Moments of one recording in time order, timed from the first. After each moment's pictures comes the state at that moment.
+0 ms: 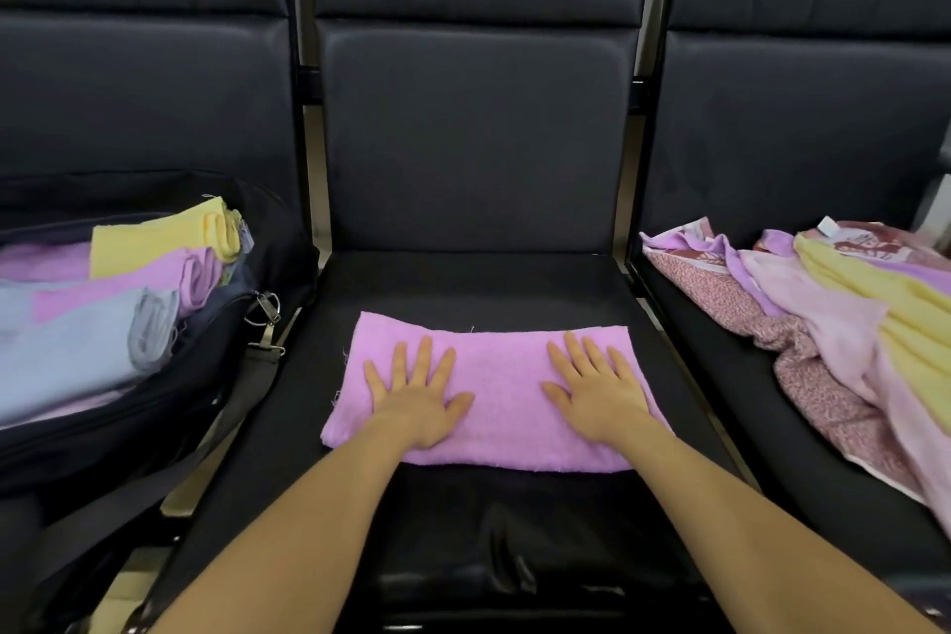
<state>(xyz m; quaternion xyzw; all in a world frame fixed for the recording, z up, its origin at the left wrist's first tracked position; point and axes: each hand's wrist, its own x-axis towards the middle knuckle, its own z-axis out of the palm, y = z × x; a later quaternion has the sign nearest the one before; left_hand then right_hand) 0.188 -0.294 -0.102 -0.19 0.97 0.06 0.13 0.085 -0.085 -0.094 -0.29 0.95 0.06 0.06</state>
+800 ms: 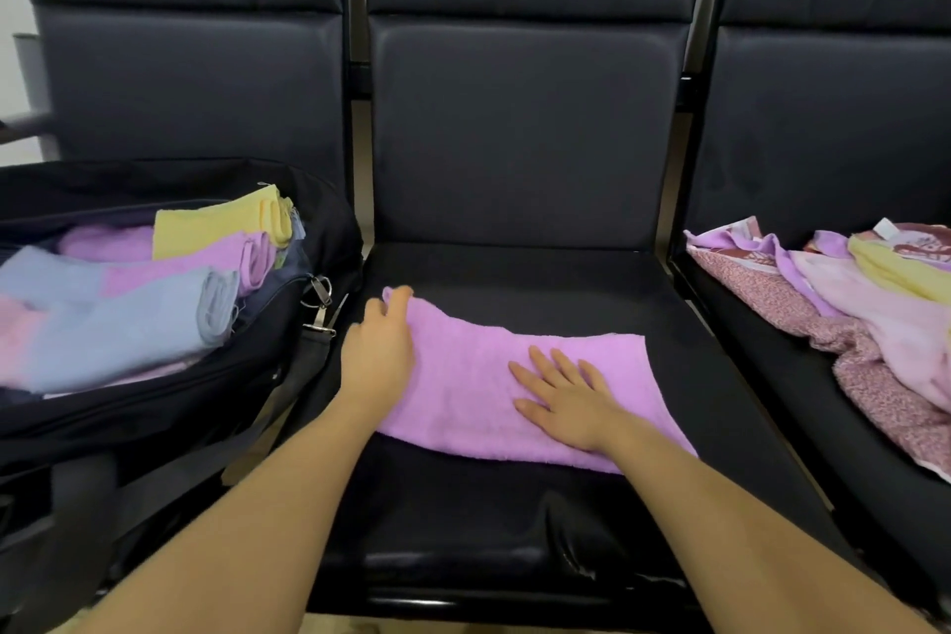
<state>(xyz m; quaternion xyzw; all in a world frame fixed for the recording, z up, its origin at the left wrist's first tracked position) 0.230 -0.353 -0.065 -0.26 0.93 0.12 -0.24 0.124 -0.142 -0.105 -0.39 0.91 -0.01 0.14</state>
